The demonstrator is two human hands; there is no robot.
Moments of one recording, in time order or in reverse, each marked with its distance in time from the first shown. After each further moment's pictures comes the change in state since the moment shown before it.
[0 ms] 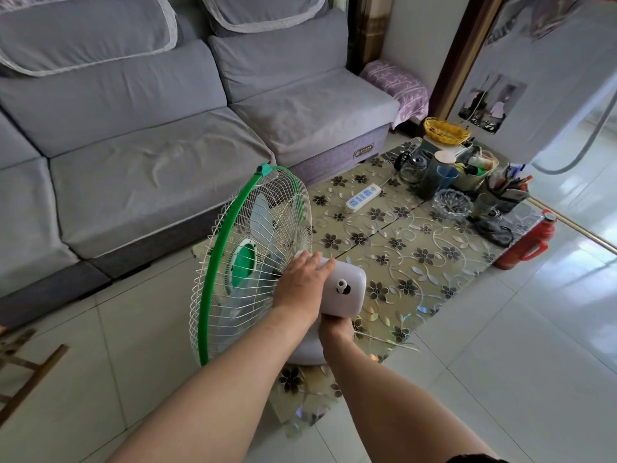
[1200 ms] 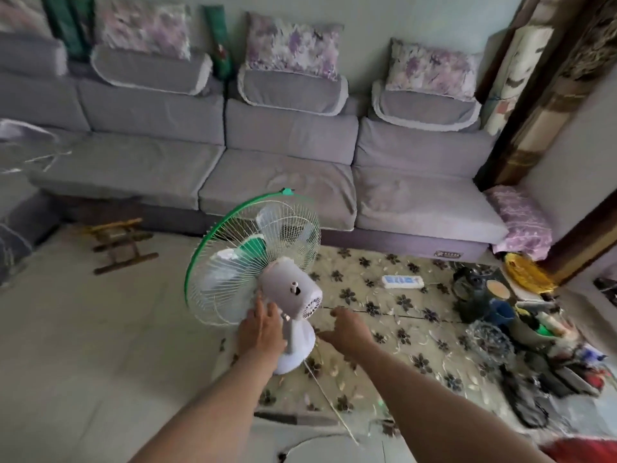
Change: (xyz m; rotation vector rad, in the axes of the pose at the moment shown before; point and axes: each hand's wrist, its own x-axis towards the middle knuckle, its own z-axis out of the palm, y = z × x) left_hand -0.066 0.175 0.014 -0.128 0.105 -0.990; right_hand 0.014 -0.120 -0.208 -1.182 -0.519 -0.855
